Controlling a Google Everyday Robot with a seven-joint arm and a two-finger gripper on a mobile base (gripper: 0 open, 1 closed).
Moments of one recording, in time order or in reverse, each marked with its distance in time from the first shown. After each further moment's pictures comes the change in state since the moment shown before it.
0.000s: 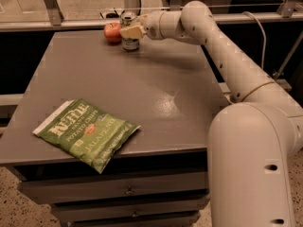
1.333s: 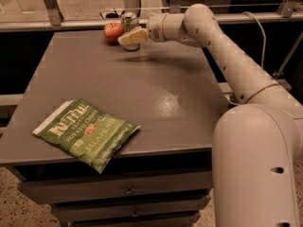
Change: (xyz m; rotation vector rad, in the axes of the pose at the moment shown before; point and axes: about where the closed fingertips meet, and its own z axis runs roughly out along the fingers) arm 0.008 -0.002 -0.007 0.005 0.000 0.020
